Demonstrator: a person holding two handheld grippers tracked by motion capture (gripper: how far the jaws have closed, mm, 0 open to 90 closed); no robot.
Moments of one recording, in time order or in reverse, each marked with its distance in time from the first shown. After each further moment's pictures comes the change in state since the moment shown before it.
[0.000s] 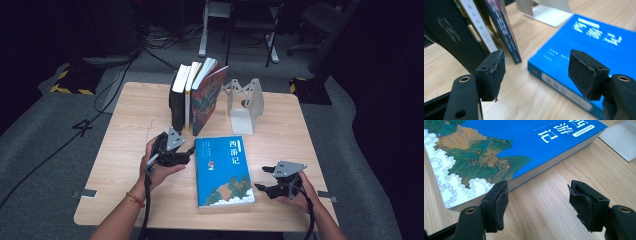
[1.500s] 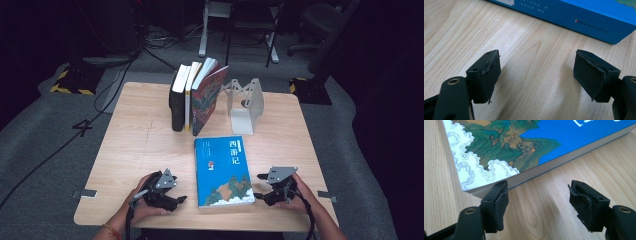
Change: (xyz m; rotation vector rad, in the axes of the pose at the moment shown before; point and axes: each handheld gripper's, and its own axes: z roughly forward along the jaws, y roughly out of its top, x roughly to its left) left arm -0.037 -0.088 -0.020 0.206 -0.302 0.058; right arm 0.009 -0.004 0.013 0.085 0.109 -0.082
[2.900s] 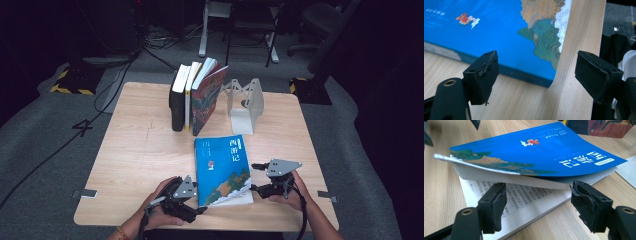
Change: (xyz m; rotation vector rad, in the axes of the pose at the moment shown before) left arm -0.054 0.051 0.001 -0.068 -0.114 0.096; right arm 0.002 0.032 -0.009 -0.204 -0.037 0.036
